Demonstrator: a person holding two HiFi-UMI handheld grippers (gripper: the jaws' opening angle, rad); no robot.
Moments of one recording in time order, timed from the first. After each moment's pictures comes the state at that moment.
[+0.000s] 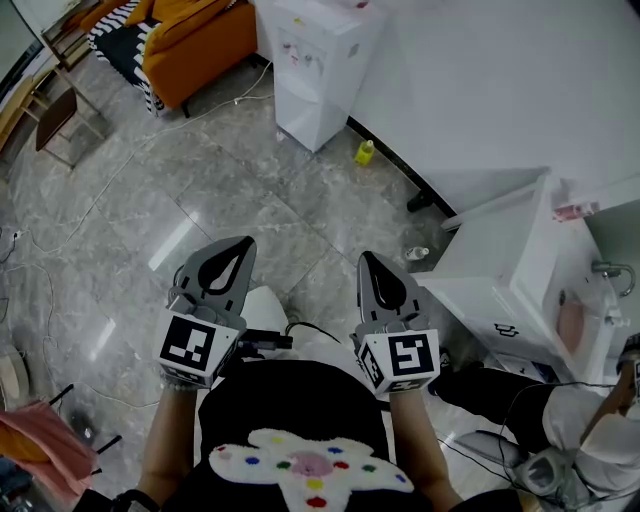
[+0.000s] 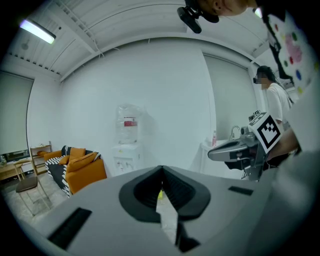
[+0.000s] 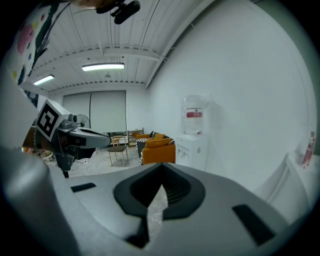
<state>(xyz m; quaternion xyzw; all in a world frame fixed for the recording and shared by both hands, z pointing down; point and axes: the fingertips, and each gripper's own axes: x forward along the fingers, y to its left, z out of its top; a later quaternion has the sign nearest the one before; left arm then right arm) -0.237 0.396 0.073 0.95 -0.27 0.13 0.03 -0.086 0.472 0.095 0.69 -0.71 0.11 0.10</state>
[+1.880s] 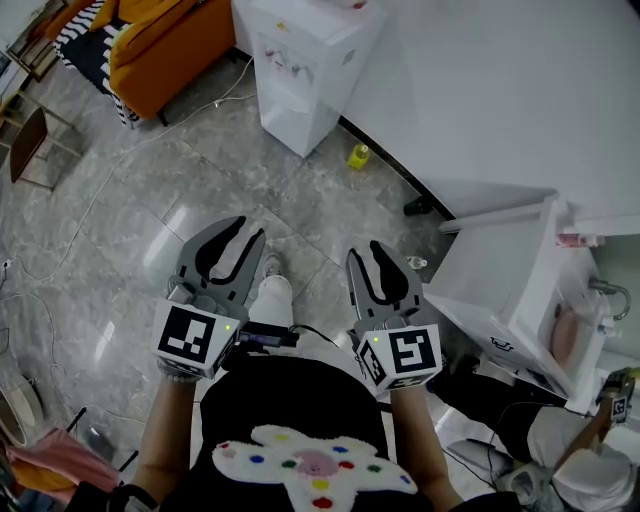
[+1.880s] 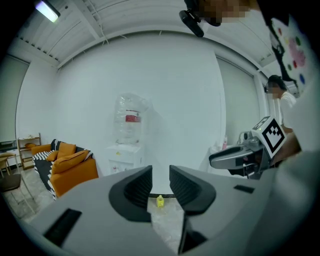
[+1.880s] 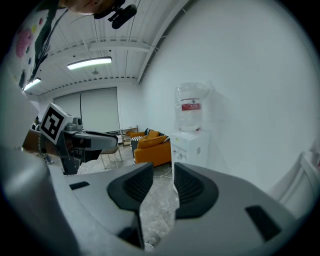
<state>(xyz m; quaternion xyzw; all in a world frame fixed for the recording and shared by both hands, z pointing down) -0.164 0.220 0.087 0.96 -0.24 0.12 0.06 -0.032 0.309 0.108 0.70 -0.69 0.15 0.10</state>
